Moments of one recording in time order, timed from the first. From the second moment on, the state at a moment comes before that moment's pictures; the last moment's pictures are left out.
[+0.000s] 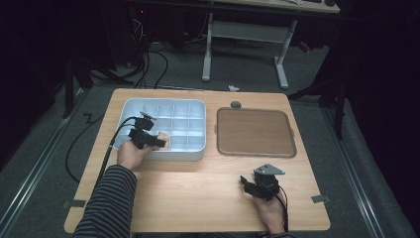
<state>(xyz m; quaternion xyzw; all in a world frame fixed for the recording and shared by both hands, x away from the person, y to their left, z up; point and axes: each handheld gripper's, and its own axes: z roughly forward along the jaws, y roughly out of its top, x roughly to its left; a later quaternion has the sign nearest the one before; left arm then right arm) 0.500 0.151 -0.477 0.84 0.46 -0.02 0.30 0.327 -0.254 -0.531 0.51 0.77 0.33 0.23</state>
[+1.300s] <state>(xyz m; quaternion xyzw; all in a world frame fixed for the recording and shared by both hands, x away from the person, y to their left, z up) 0.491 0.155 -0.452 0.84 0.46 0.05 0.29 0.326 -0.254 -0.531 0.51 0.76 0.33 0.23</state>
